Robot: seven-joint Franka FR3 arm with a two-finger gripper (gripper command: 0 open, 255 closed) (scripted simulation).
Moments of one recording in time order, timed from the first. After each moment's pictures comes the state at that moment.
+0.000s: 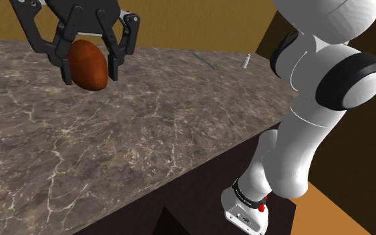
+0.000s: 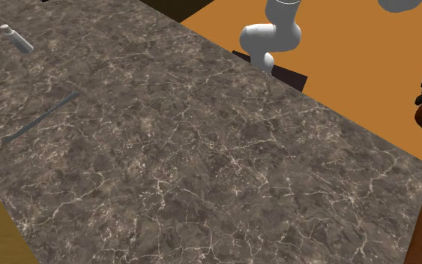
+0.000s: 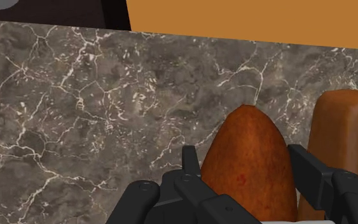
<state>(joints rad) 0.52 0.14 0.37 -1.17 0.04 1.28 1.05</state>
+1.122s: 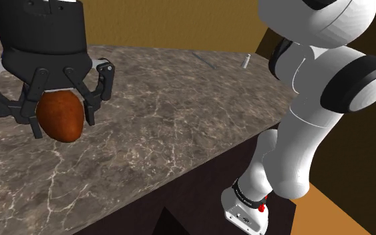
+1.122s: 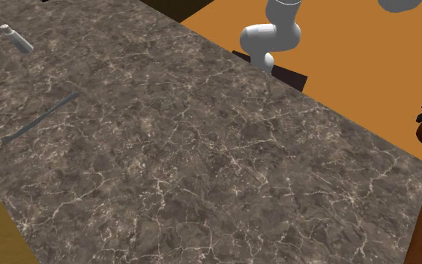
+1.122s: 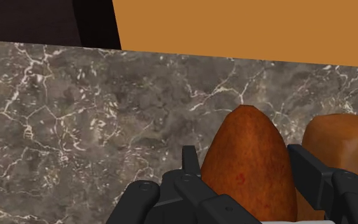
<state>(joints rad) 0.57 0.16 0.41 -1.33 0.04 1.45 1.13</state>
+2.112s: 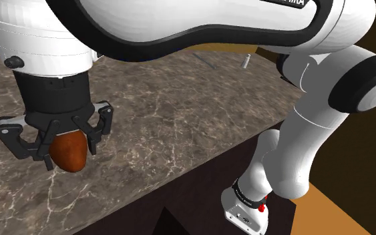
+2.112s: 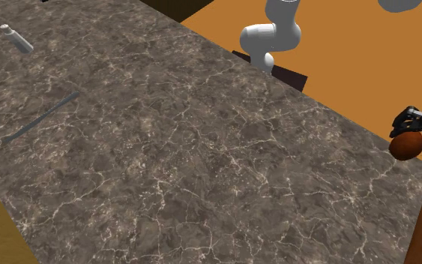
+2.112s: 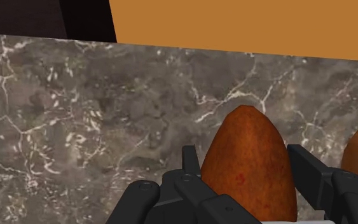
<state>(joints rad) 0.55 0.10 0.40 -1.60 0.06 1.67 1.10</state>
